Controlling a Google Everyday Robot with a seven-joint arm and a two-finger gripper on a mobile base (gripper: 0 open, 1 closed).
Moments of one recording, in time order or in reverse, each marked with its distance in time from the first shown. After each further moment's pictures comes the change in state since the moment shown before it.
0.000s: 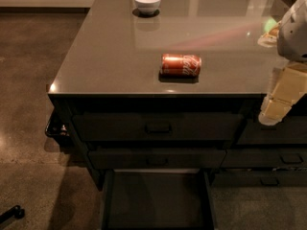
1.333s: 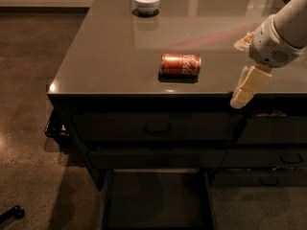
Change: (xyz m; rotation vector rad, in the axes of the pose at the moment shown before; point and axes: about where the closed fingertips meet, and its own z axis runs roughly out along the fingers) arm -0.009 -0.076 0.088 0.003 -0.194 0.004
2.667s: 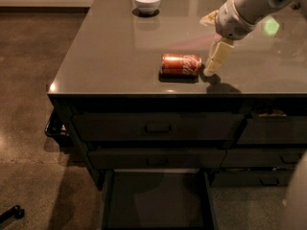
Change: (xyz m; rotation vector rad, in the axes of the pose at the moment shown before) arm -0.059 -0.108 0.061 0.014 -0.139 -0.223
